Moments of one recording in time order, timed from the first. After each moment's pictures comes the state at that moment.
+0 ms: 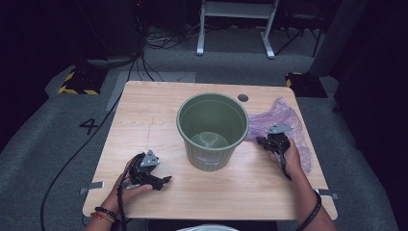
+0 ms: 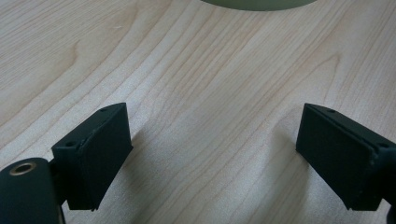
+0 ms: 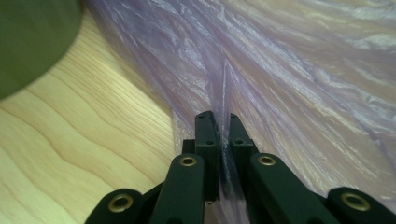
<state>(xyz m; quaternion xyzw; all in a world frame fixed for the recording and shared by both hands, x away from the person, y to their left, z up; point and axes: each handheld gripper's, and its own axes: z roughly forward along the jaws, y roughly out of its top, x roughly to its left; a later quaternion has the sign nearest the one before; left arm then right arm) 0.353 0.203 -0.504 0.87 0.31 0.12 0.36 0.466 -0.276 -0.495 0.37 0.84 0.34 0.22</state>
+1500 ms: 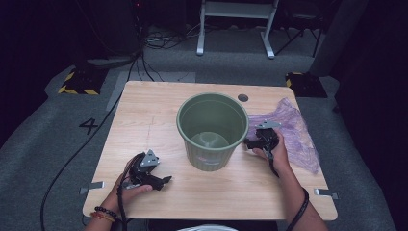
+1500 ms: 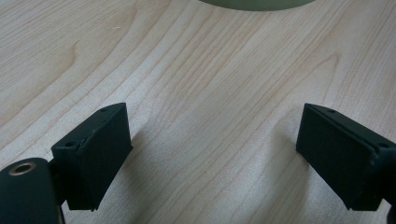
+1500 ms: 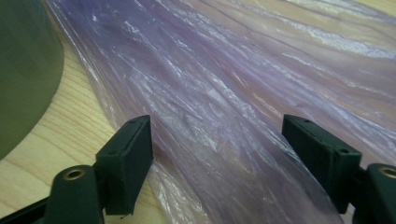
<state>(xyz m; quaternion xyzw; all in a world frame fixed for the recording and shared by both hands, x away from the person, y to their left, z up) 0.354 0.203 -0.504 0.87 0.31 0.12 0.36 0.481 -0.238 -0.499 0.42 0.81 0.34 0.22</state>
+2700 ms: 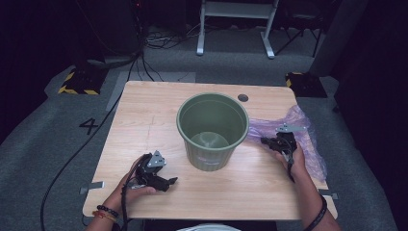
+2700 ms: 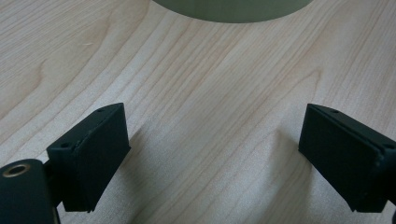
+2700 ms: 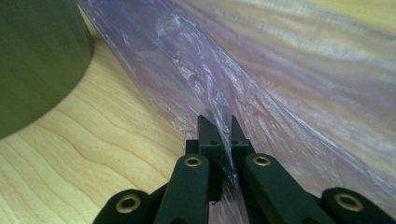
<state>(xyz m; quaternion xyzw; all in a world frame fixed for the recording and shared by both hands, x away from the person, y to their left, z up) 0.352 0.185 -0.504 0.88 0.30 0.12 0.36 0.462 -0.299 -0.491 0.41 0.79 0.41 0.17</state>
